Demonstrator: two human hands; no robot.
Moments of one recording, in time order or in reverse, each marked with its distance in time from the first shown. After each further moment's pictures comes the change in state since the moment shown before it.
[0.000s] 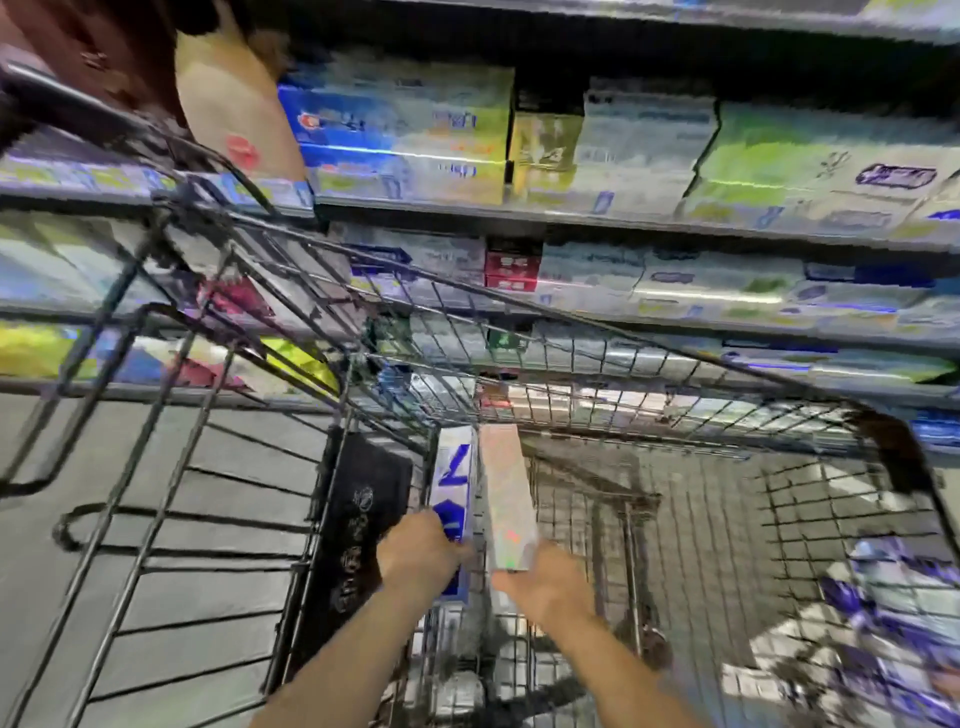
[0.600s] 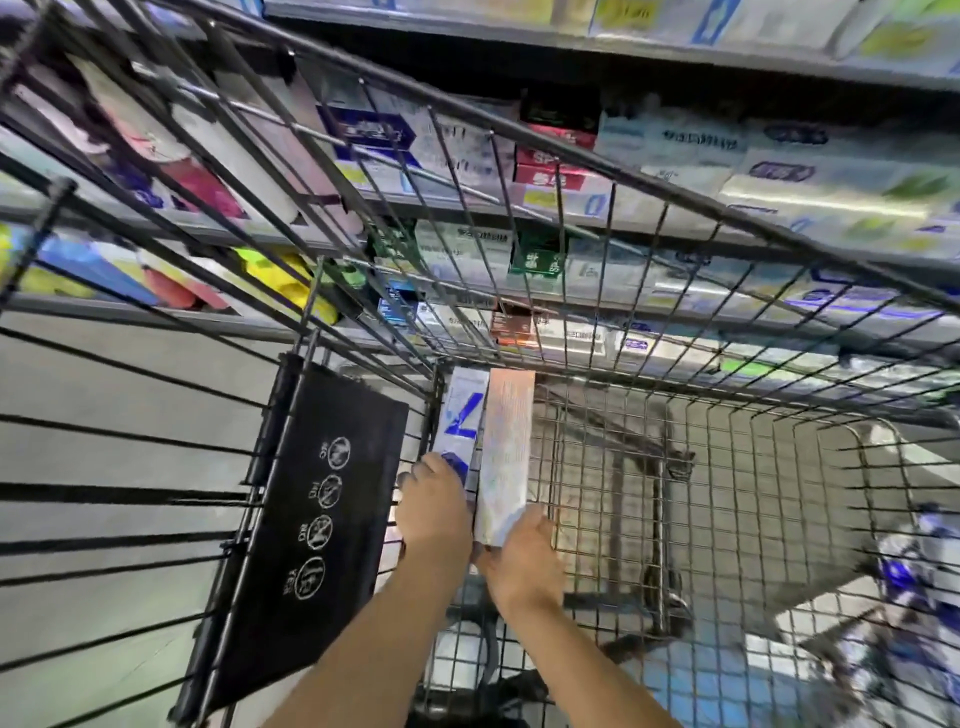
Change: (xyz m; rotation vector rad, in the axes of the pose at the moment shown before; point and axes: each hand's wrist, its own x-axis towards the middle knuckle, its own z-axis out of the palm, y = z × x) left_hand 0.078 0.001 0.087 0.123 0.123 -0.047; right_hand 0.071 0.013 0.091 0.030 0.087 0.004
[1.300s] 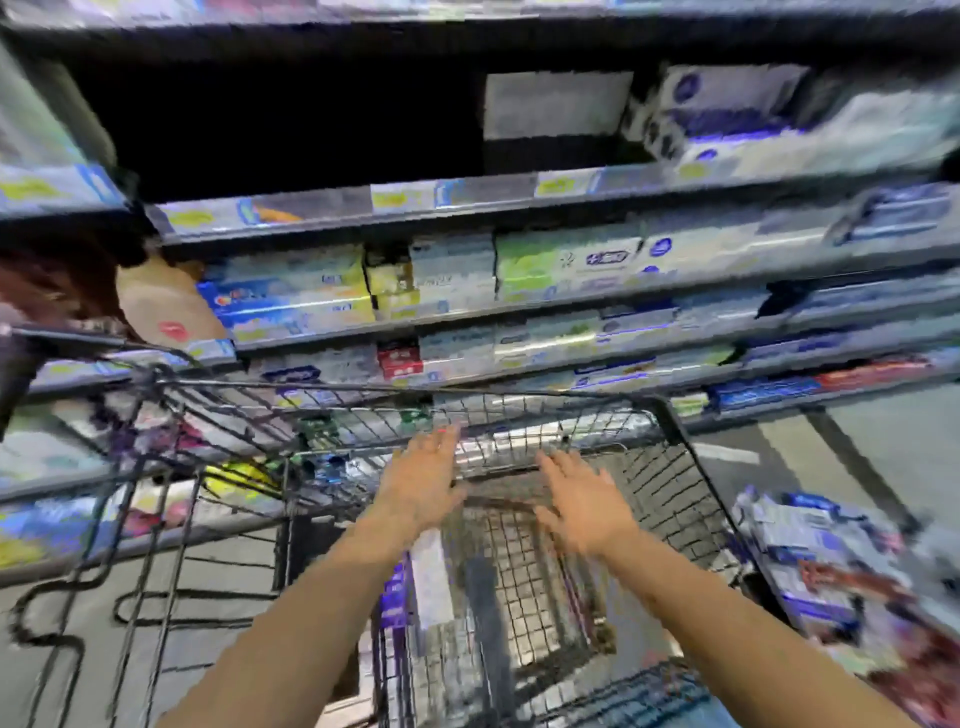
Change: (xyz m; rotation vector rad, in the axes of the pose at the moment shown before) left_hand -0.165 0.073 -0.252 0.299 0.181 0.816; right_hand -0.174 0.025 -0.285 -0.499 0.326 -0.333
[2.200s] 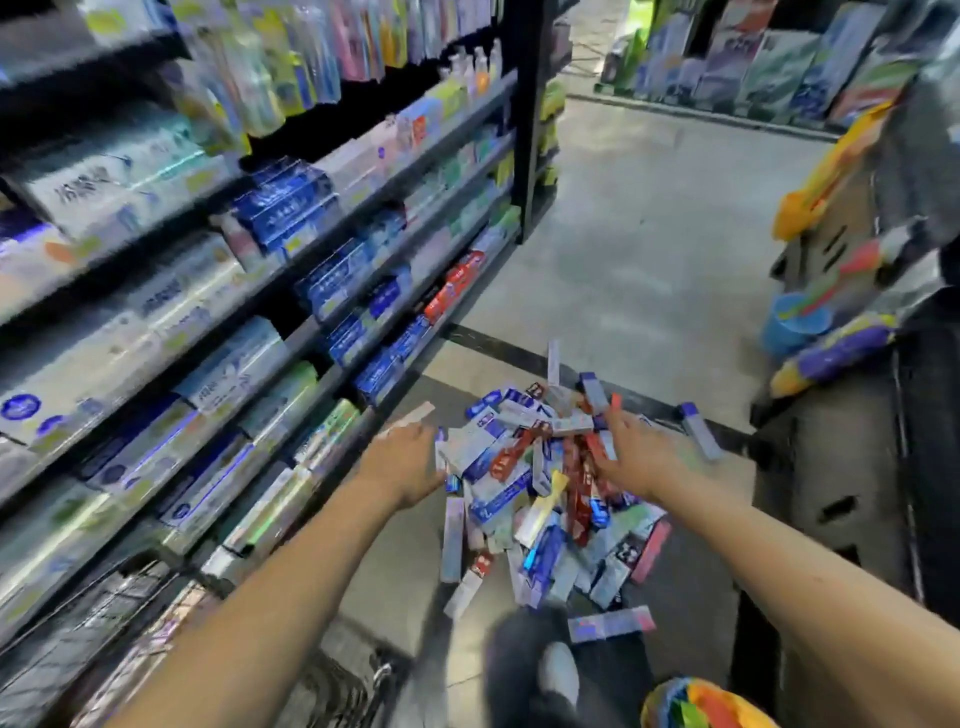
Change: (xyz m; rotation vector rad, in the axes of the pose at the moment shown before) left_hand 0.073 0.629 0.009 0.370 -0.164 0.741; right_hand -0.388 0.541 0.036 0.366 0.139 0.946
